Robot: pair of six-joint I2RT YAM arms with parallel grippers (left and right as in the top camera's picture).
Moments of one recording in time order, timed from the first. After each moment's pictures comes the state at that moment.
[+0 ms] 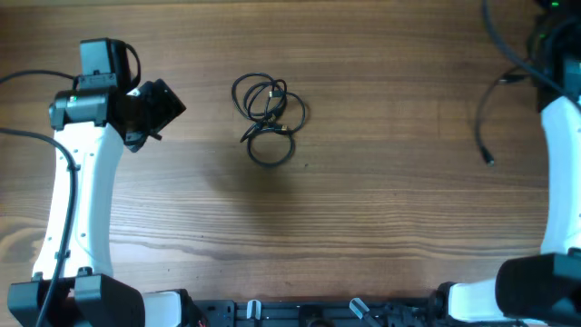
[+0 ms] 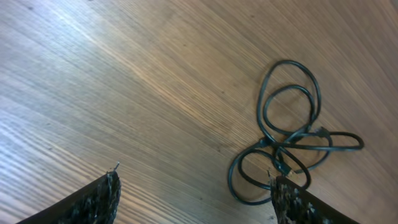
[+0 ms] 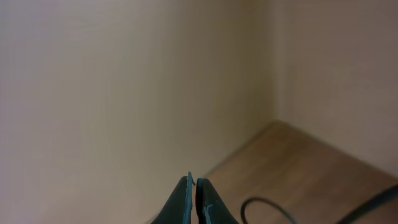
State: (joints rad) left arm 0.08 1.53 1.40 -1.02 0.08 -0.58; right arm -0.22 1.62 1.64 -0.25 0.32 0.35
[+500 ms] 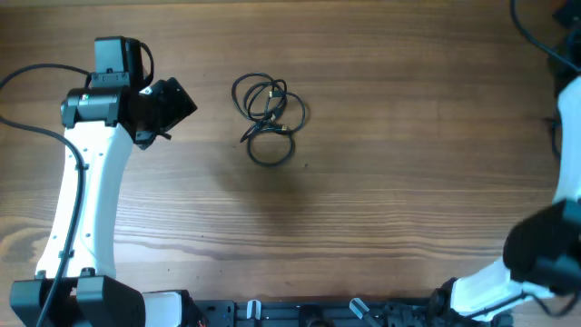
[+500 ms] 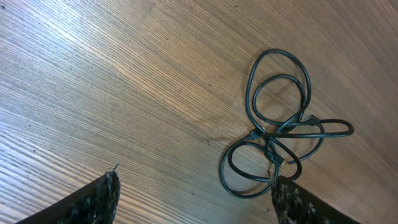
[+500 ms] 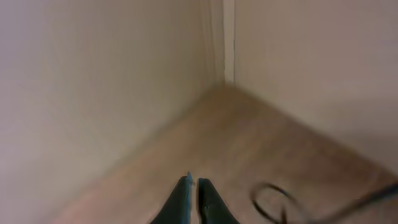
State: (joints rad) left arm 0.04 1.53 1.40 -1.01 0.08 -0.58; right arm -0.33 1.81 1.66 -0.31 0.34 0.28
